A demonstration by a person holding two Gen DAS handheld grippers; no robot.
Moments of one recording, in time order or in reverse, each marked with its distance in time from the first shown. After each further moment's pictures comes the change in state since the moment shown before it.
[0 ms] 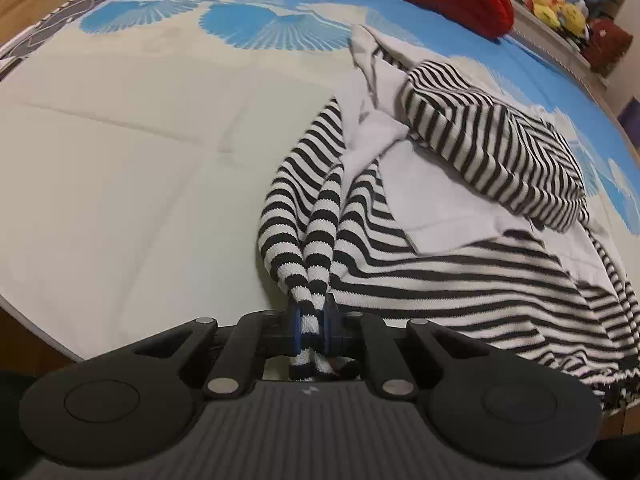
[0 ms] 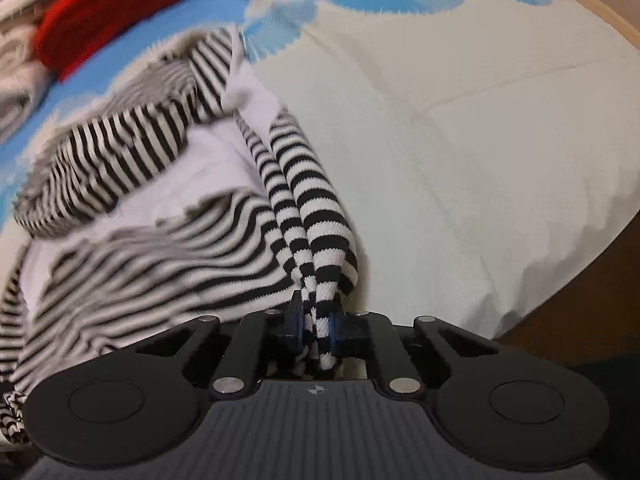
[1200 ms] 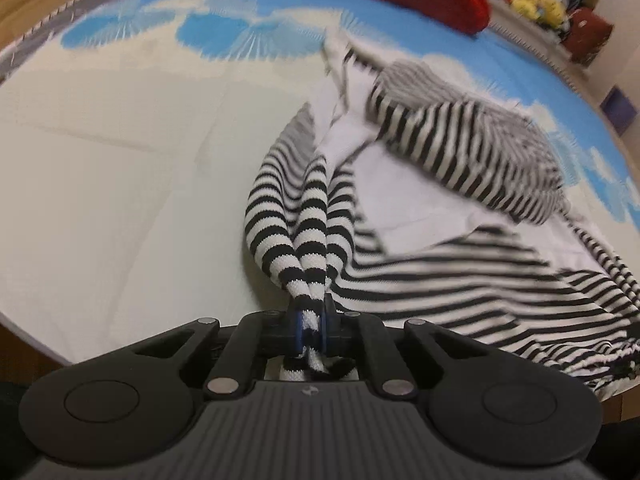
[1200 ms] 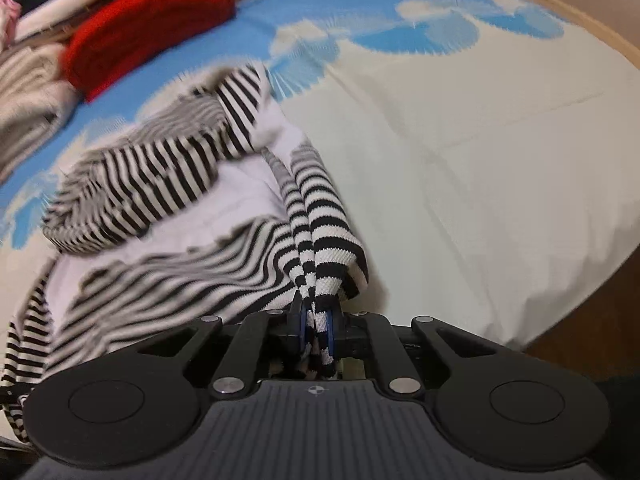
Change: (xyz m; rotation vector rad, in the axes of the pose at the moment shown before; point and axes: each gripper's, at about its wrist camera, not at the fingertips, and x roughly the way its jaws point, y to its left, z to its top) left arm -0.023 -0.006 0.004 0.041 -0.042 -0.061; right arm -0.027 0.005 0.005 -0.050 -0.104 0.065
